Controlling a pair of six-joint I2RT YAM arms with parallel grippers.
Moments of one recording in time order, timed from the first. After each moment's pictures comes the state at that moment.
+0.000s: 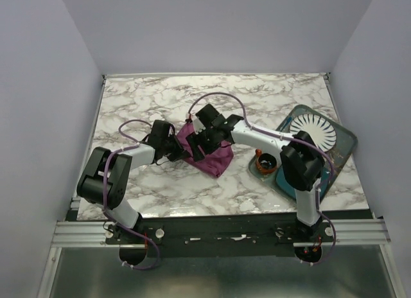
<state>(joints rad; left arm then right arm) -0.32 1.62 0.71 0.01 0.29 -0.90 0.80 2.01 1.56 -0.58 -0.28 0.13</state>
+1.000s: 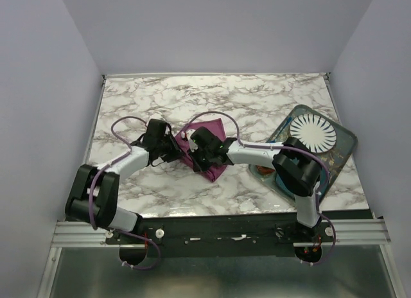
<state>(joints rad) -0.32 1.46 0.72 -0.15 0.21 -0.82 0.95 1.98 1.29 -0.25 -0.07 0.14</state>
